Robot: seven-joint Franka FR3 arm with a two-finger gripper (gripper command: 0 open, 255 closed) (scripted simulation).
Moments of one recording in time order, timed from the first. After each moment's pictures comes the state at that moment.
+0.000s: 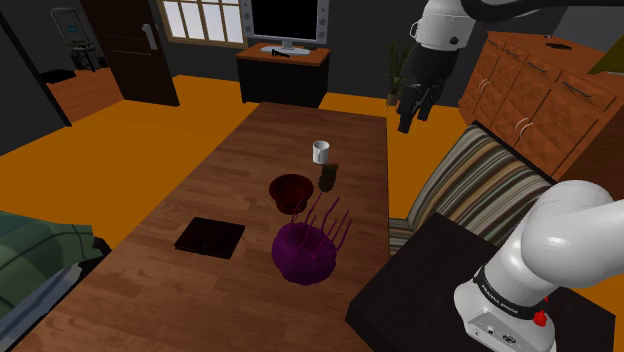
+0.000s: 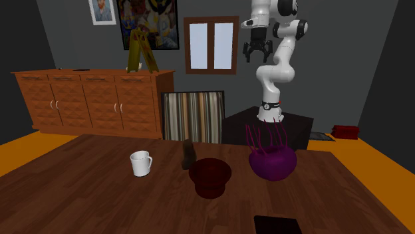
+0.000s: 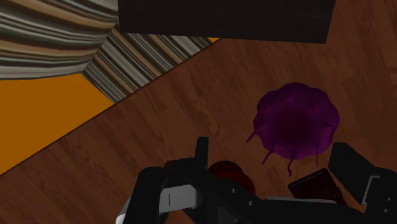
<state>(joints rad) 0.00 -0.74 0.05 -2.37 0.05 1.64 -0.01</state>
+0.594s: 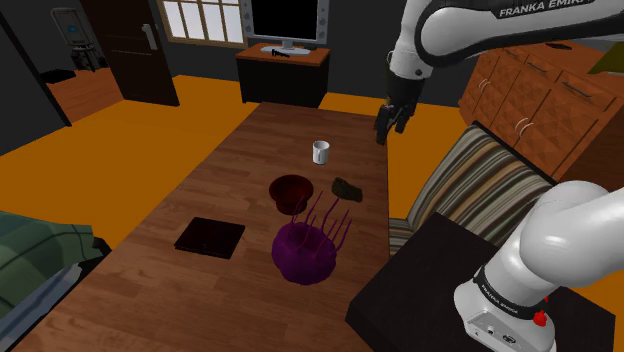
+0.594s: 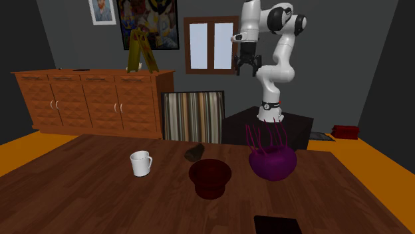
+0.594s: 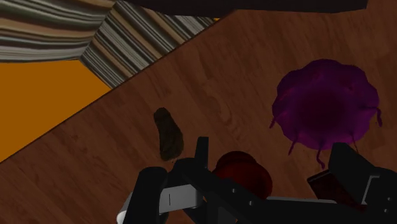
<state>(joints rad) -0.03 -0.58 0.02 -2.44 0.02 1.89 -0.05</state>
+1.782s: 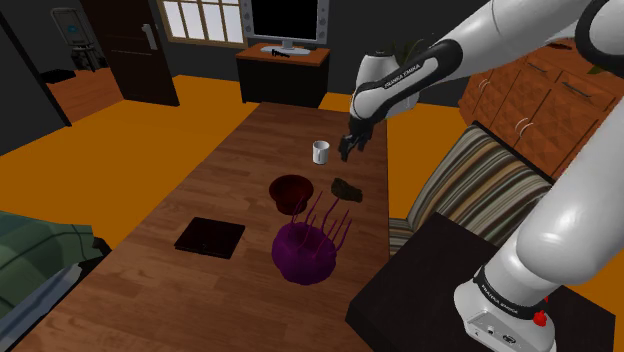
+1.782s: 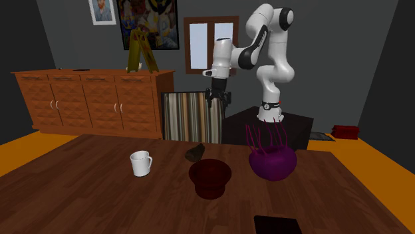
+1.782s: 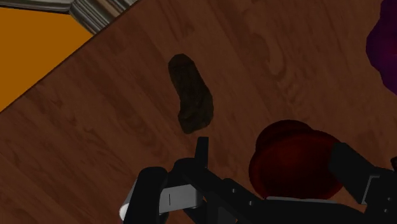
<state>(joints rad) -0.08 0.03 -0.04 -2.31 -0.01 2.45 -0.14</state>
